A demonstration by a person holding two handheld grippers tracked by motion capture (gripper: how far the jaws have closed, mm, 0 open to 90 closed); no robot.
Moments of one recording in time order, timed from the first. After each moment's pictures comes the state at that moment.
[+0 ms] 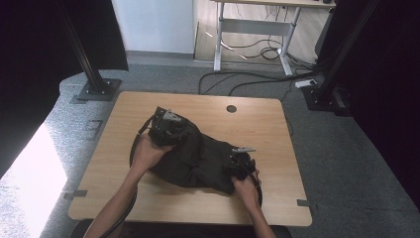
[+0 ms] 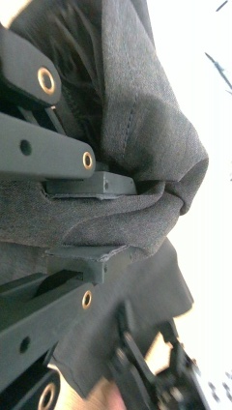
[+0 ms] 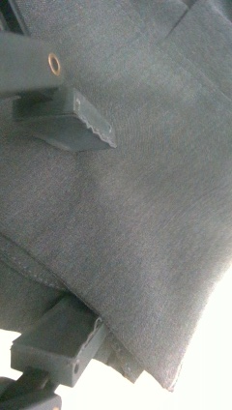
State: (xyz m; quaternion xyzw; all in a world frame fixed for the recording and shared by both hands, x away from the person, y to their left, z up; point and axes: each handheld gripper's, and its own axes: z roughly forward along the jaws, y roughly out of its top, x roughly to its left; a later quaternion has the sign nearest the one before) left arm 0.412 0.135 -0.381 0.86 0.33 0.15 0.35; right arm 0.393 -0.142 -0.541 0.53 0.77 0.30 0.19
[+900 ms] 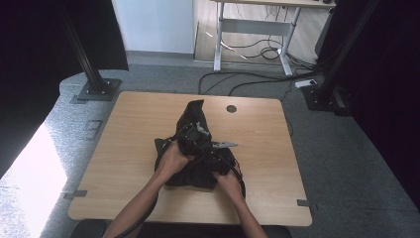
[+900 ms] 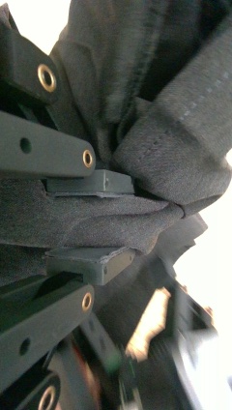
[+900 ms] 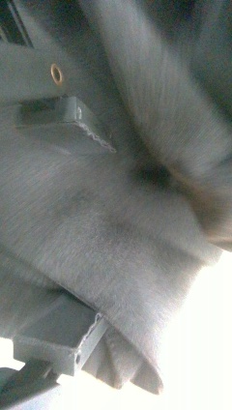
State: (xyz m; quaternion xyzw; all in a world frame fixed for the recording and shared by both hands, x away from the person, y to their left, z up) left arm 0.429 0.058 -0.451 0.91 0.31 0.12 0.25; right arm 0.406 -0.093 -0.536 0.46 0.79 0.38 0.15
